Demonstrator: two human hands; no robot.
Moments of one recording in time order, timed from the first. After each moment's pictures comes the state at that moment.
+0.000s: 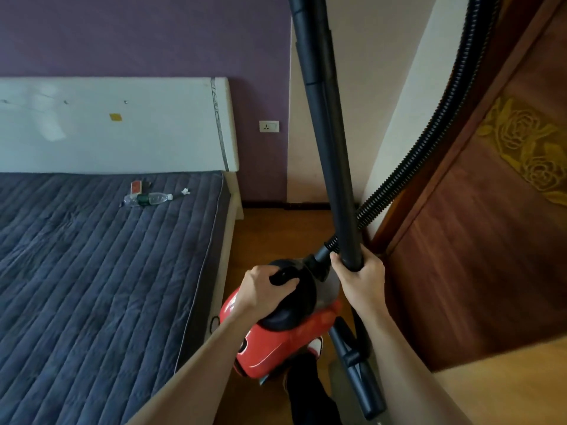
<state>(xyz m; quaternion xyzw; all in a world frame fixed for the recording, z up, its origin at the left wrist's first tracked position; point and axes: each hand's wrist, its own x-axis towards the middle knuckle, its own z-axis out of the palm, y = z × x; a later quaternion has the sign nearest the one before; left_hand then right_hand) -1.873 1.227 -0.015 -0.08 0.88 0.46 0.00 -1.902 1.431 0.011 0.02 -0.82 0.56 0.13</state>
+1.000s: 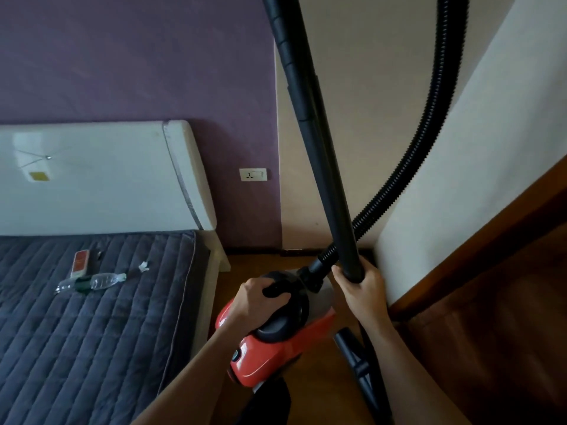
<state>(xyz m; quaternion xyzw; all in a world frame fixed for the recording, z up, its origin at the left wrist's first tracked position) -2.364 1.191 -0.040 -0.09 0.89 0.44 0.08 -2.401 1.418 -0.034 0.00 -0.84 0.55 0.06</state>
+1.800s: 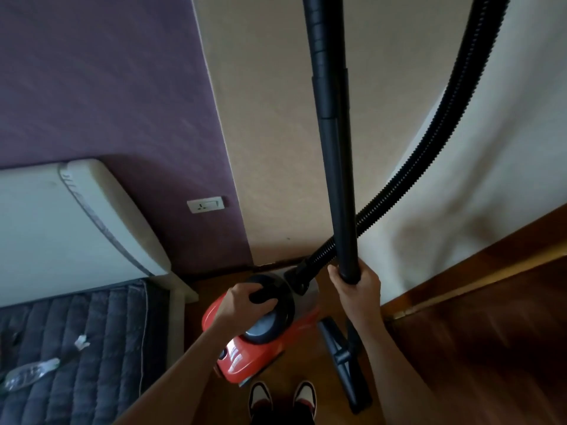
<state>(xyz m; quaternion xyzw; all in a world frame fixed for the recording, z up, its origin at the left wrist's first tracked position) -2.581 1.175 -0.065 -0.03 0.88 0.43 0.17 -2.577 1.413 -0.045 -0.13 -0.83 0.54 0.10</state>
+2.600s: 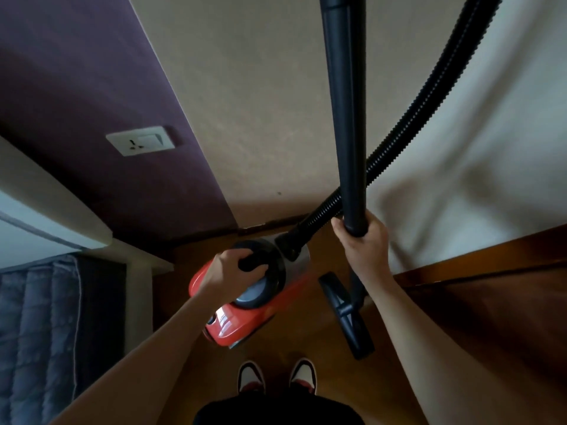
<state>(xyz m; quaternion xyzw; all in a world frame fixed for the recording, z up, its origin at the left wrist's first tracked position) -2.671 1.201 -0.279 0.00 0.89 0.41 0.19 -2.679 1.461 -0.256 -0.08 -0.82 0.56 0.12</state>
